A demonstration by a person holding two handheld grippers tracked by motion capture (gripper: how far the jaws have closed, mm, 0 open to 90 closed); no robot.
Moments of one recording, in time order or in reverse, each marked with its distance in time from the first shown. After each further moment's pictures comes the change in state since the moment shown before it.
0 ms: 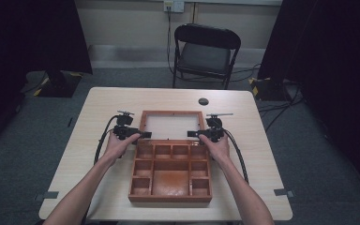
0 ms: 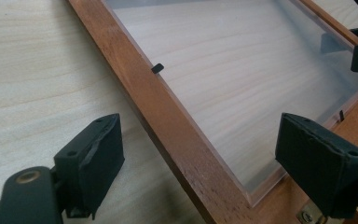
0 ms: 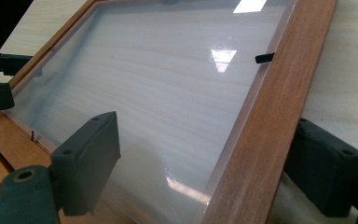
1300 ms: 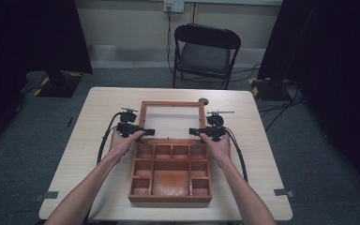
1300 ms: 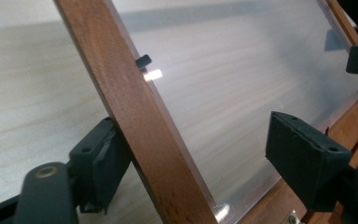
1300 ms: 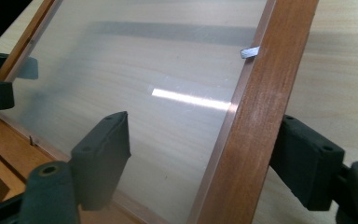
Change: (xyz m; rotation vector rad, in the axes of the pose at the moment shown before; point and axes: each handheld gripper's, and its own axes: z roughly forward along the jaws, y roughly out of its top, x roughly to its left) left arm -0.015 0.013 0.000 -0.020 0.009 0.018; right arm 0.013 0.006 -0.017 -0.062 -0.074 -0.069
